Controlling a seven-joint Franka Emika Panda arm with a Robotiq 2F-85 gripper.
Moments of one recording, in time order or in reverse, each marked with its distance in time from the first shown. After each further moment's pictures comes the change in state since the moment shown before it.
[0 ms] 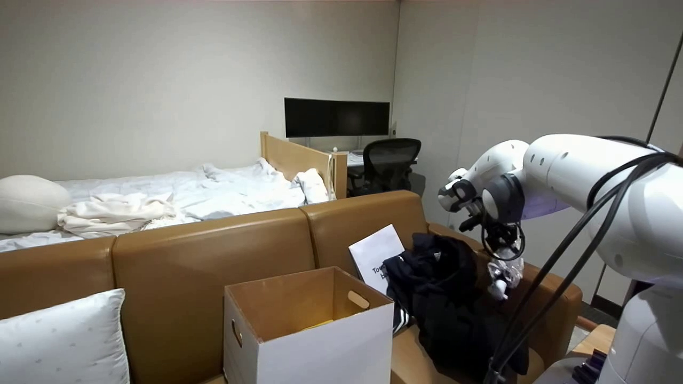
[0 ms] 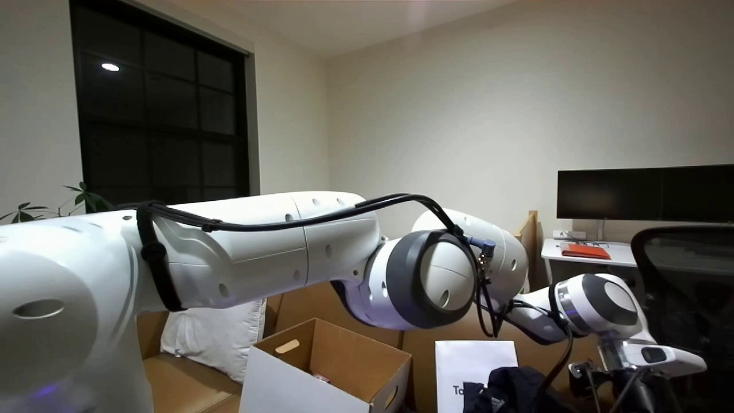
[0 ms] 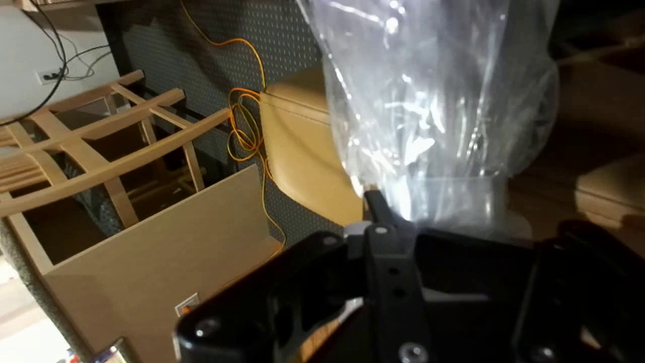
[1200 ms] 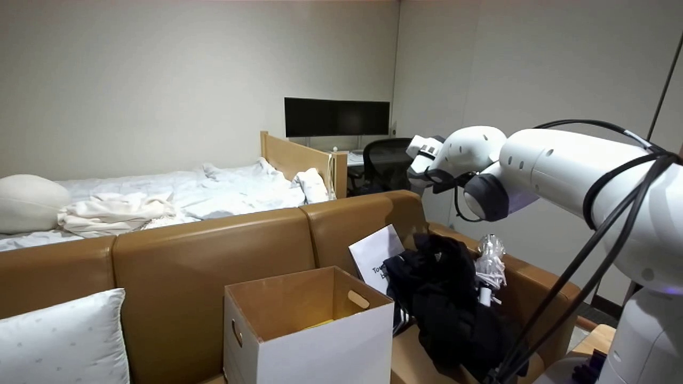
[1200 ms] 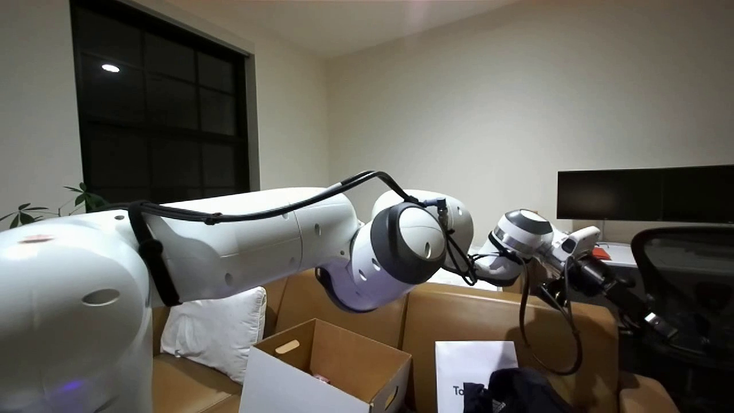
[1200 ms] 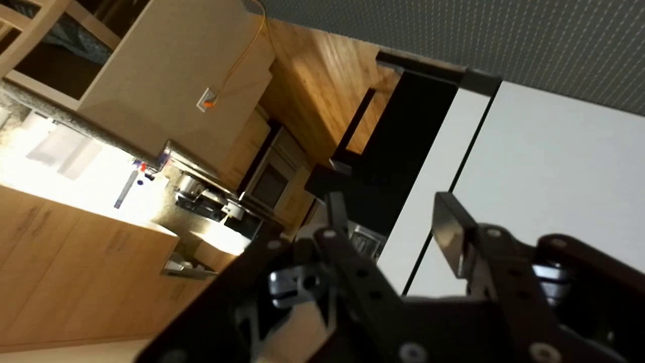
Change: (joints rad) arm 0.197 -0.033 -0.217 0.197 -0.227 0.057 0.256
